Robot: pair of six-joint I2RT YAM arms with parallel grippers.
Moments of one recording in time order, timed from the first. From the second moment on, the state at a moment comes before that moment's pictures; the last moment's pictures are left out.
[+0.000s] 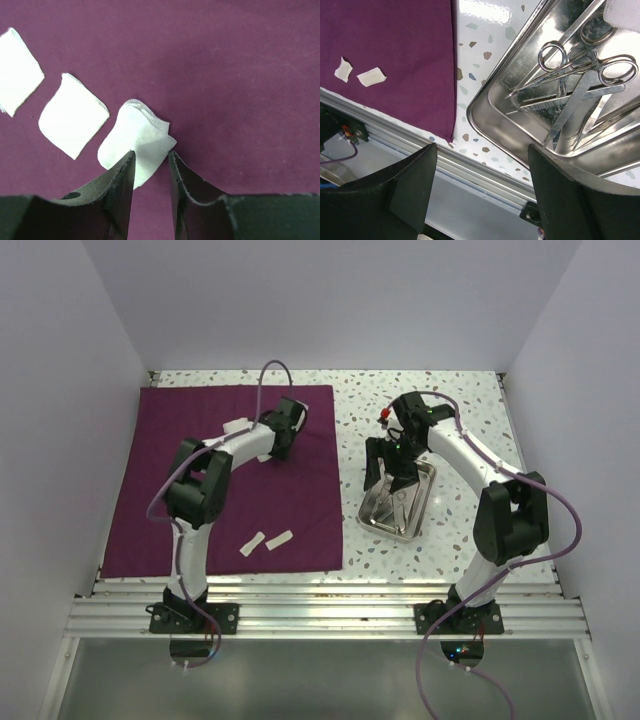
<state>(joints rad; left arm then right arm) -0.45 2.11 1.52 -0.44 -0.35 0.03 0.33 1.73 1.43 -1.03 -0.36 0.27</state>
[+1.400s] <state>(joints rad) -0.46 2.10 1.60 -0.46 -0.67 0.19 0.32 1.73 1.43 -1.05 -0.36 0.25</state>
